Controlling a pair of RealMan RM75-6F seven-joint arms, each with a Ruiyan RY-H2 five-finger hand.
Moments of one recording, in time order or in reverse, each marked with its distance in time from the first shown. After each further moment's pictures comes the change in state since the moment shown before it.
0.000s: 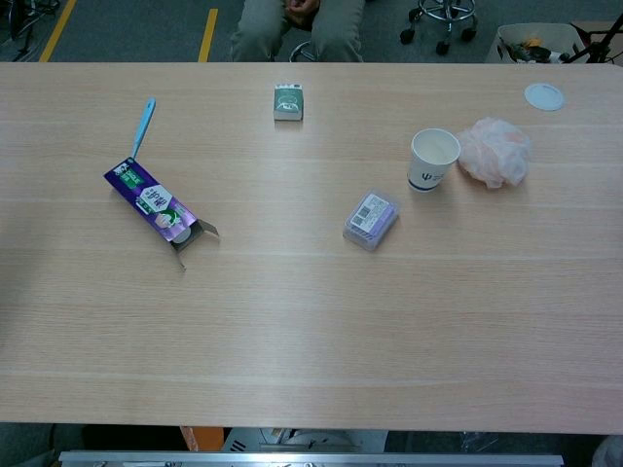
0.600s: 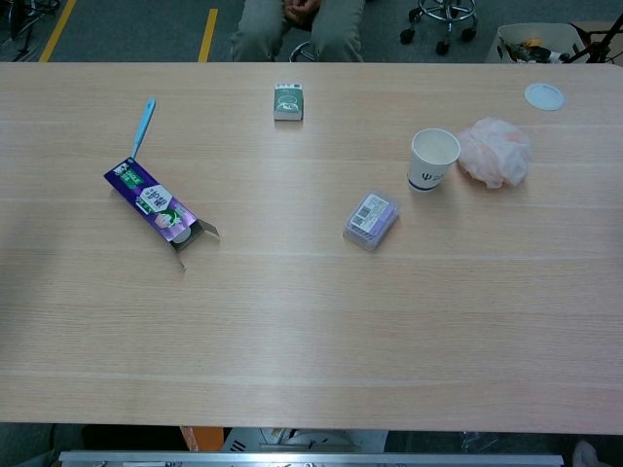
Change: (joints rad) left arm -0.041 0.029 0.003 -0.008 0.024 -0.057 -0.038; right arm 0.035 0.029 0.018 -0.039 -0.026 -0.018 0.033
